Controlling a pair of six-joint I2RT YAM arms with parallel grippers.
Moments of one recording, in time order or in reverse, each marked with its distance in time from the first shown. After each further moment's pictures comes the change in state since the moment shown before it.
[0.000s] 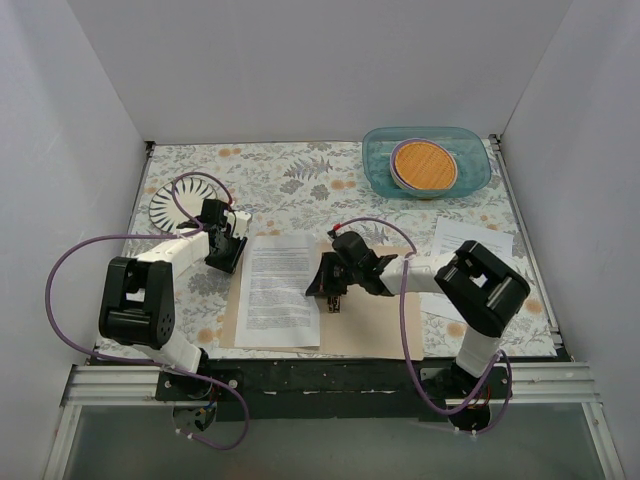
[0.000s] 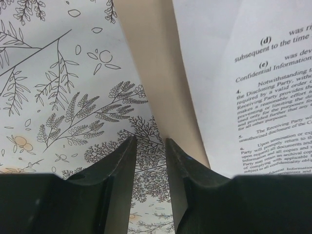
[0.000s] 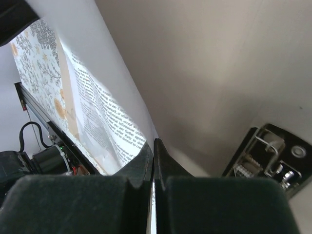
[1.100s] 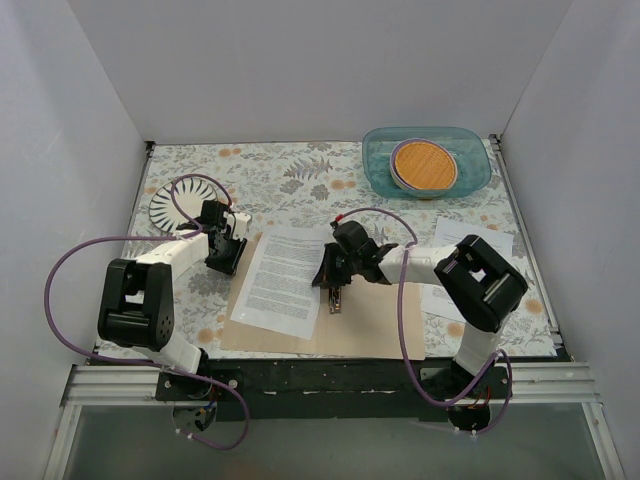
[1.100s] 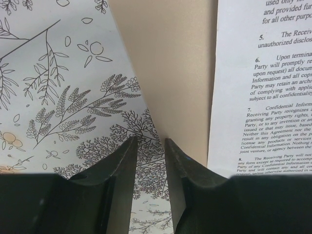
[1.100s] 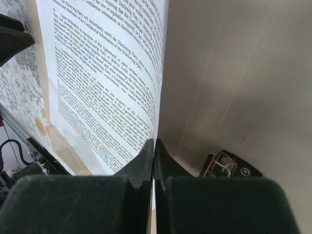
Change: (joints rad) left arm 0.000 -0.012 -0.013 -0.010 0.018 -0.016; right arm -0.054 0.042 0.099 -0.128 0.043 -0.088
